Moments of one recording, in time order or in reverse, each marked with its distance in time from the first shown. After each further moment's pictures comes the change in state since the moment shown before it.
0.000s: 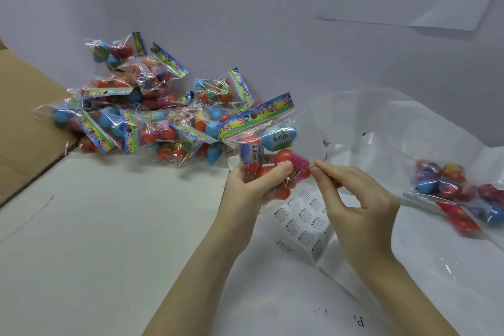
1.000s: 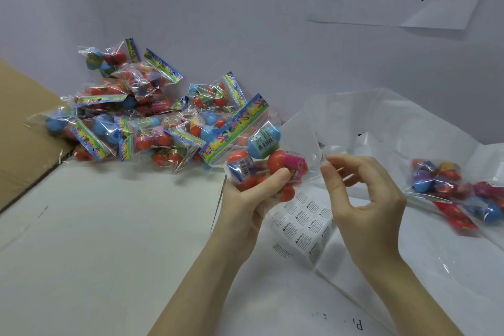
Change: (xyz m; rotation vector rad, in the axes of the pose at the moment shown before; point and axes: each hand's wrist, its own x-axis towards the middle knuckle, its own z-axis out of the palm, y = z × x) left_hand -0.002 -0.001 0.011 -0.173 0.031 0.057; right_hand 0.007 -0.002 -0.008 0.013 0.010 0.149
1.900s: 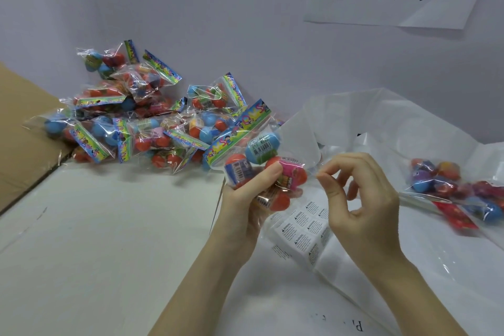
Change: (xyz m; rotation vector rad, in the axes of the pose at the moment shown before) left_hand -0.006 0.008 0.002 0.047 -0.028 -0.047; right_hand 0.005 -0.004 -0.006 -0.075 -0.156 -0.127
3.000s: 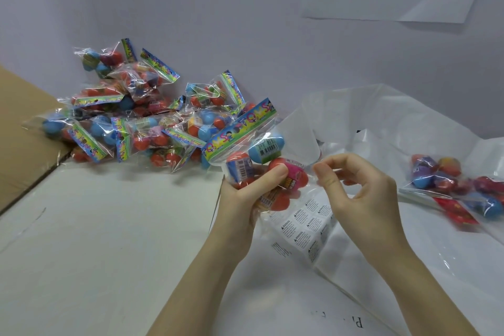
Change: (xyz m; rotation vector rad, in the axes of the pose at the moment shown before) left_hand 0.006 -0.006 -0.004 0.097 0.015 0.038; right_hand 0.006 -0.004 -0.004 0.190 -0.129 0.411
